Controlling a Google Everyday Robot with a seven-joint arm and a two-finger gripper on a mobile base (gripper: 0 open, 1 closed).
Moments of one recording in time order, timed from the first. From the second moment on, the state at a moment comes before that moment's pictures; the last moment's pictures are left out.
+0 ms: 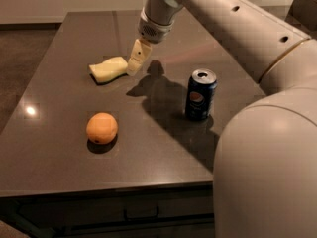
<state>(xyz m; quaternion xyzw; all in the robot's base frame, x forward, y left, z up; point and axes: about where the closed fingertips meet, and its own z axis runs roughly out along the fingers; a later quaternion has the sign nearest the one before) 0.706 0.032 0.892 -0.54 0.81 0.05 0.22</state>
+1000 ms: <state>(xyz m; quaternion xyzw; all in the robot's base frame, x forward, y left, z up) 0.730 0.067 0.842 -0.54 0.81 0.09 0.20</state>
